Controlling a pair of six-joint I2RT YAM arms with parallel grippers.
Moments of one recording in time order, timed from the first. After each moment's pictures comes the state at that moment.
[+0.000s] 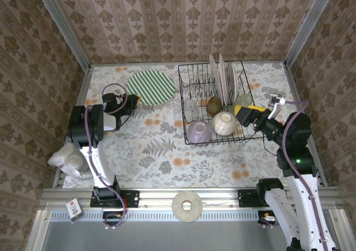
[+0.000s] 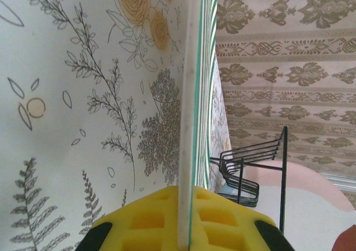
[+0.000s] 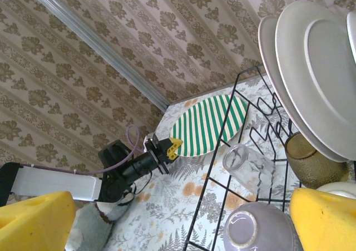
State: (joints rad) left arm 0.00 2.01 0.82 0.82 0.62 -1.26; right arm 0.00 0.58 0.74 -0.30 -0.59 0.62
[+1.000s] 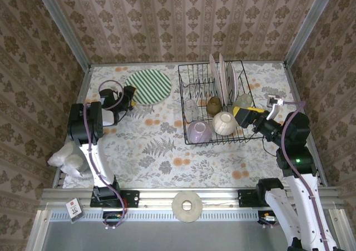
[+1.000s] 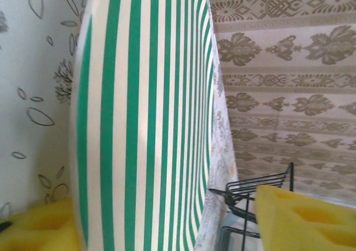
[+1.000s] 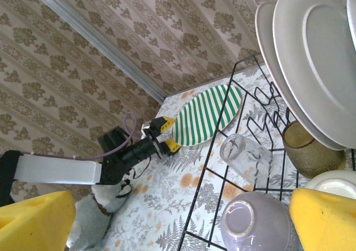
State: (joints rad) left arm 0.04 2.04 0.92 0.71 0.59 -1.23; right arm 0.01 0.58 0.74 -0.34 -0.58 0.60
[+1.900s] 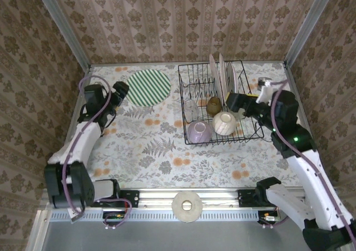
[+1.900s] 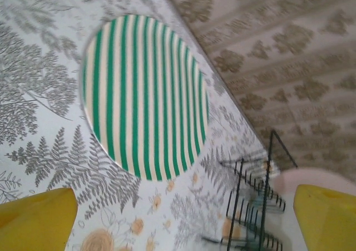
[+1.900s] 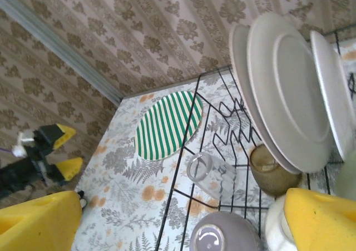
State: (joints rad) left arm -0.03 1.22 0.85 -0.14 0.27 -0.88; right arm 0.27 0.86 1.04 -0.48 -0.19 0.48
